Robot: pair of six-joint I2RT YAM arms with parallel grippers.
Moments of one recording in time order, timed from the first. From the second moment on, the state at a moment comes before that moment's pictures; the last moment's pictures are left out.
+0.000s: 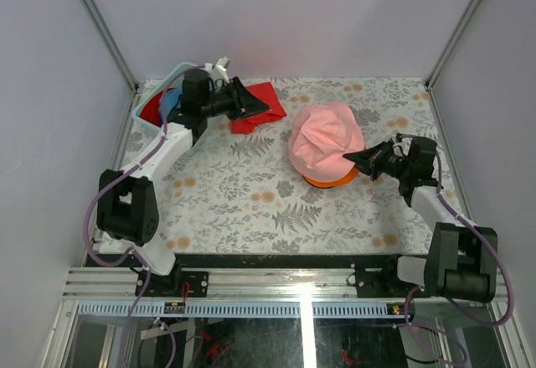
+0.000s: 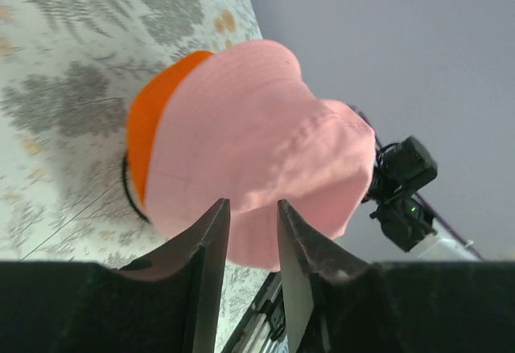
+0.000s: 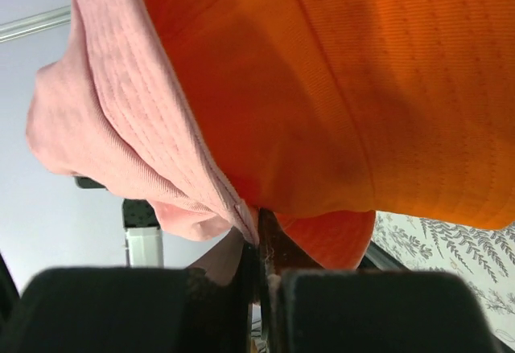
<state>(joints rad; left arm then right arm) -0.29 1.70 1.40 0.03 0.75 -0.82 -0.13 1.23 0.58 0.19 -0.93 1.31</state>
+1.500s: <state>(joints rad) -0.23 1.78 1.10 0.42 0.82 -1.08 -0.25 1.47 0.71 0.42 -1.05 0.96</state>
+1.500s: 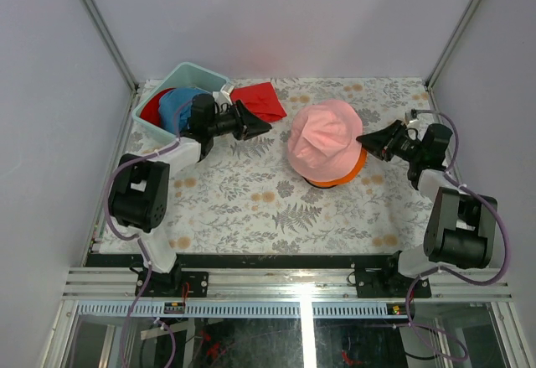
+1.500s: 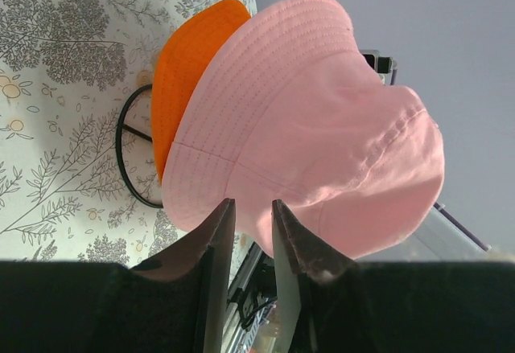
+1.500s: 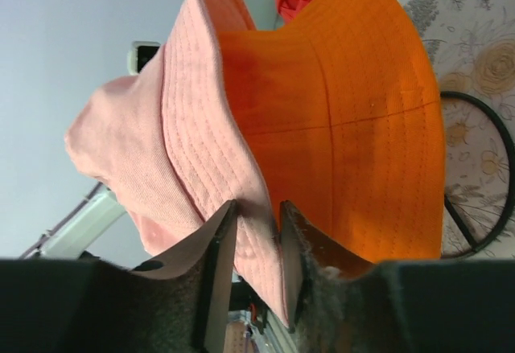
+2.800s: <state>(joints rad) -0.28 2.10 1.03 1.06 0.91 -1.48 -0.32 1.91 0.68 1.34 -1.10 1.69</state>
